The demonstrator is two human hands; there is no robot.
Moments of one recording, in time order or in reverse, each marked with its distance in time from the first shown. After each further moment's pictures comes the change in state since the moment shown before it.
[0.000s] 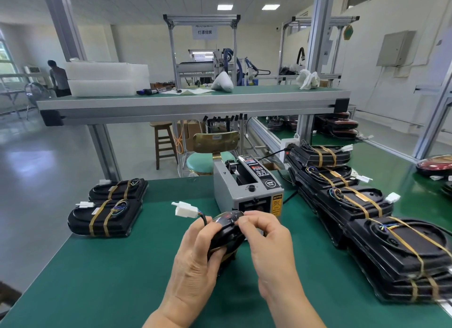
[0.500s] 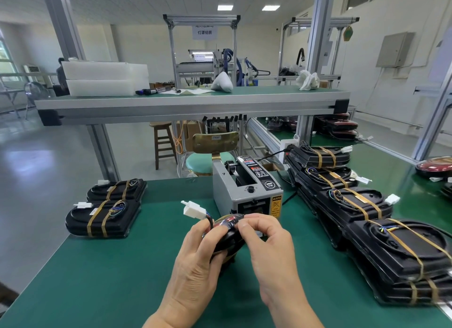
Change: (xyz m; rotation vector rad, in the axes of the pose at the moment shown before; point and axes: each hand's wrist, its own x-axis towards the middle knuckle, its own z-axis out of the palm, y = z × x) left_hand 0.002 0.008 -0.002 0.003 -0.040 0.052; right_hand -0.002 0.000 -0.004 -0.039 -0.018 -0.082
